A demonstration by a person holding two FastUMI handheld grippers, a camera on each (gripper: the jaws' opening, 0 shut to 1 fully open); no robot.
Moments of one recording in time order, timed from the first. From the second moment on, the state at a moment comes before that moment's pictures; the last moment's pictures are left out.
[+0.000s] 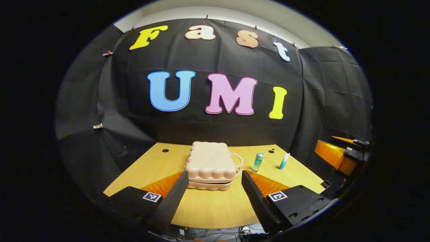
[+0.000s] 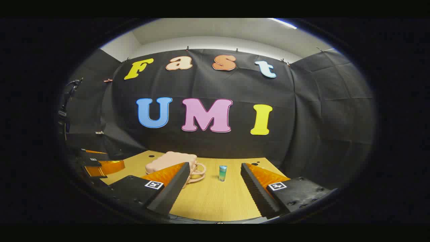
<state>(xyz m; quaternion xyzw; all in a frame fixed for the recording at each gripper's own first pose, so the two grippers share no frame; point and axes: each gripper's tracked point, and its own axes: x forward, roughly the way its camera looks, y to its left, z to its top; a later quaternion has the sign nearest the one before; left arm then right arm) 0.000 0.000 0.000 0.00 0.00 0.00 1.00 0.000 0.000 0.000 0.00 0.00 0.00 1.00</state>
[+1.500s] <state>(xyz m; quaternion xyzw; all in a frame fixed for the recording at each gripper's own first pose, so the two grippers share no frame) 0.210 -0.108 0.009 0.00 0.06 -0.05 1.00 0.150 -0.077 0.010 0.00 -0.02 0.01 1.00</state>
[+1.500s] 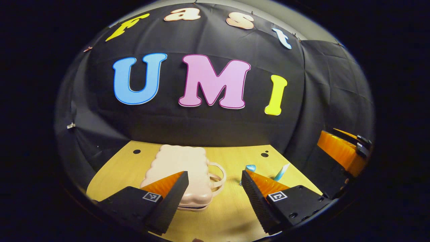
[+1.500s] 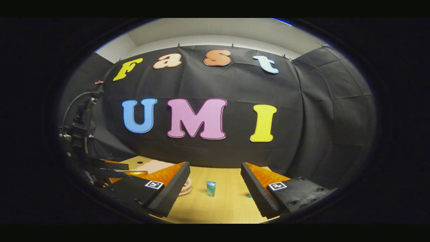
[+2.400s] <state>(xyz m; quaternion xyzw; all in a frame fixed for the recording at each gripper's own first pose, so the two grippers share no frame) 0.408 -0.166 -0.130 0.01 0.28 0.00 0.96 0.231 -0.176 -0.022 -0.02 0.01 0.02 1.00</state>
